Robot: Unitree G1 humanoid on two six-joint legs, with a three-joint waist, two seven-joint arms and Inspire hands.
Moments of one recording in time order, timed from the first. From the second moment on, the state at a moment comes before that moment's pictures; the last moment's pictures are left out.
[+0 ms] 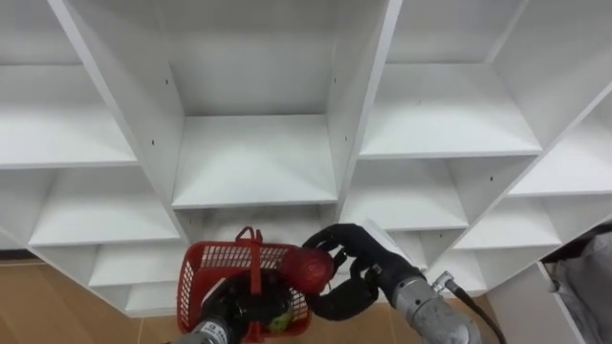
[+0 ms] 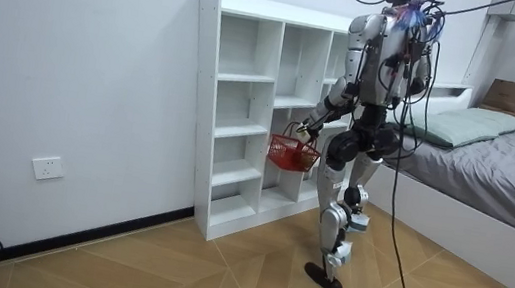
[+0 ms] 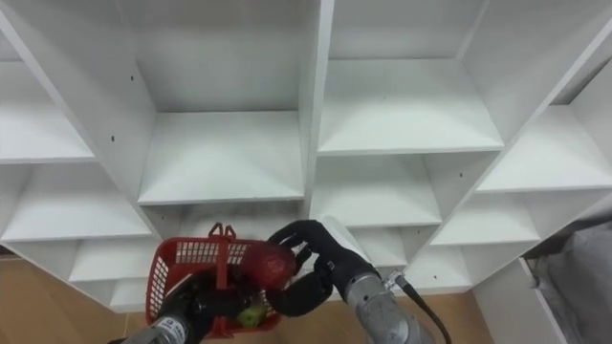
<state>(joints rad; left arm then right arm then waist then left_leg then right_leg) 0.07 0.15 -0.25 0.62 -0.46 0.09 -0.09 0.14 -0.21 0.36 0.14 -0.36 0.09 0.16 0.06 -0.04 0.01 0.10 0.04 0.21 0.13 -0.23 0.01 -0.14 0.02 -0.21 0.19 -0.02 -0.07</state>
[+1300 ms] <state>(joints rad) 0.07 0.15 -0.28 0.56 -0.45 0.08 -0.15 0.09 -0.23 0.36 0.23 -0.36 0.06 0.08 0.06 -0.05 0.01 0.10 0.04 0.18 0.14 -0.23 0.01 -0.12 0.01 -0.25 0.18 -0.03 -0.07</state>
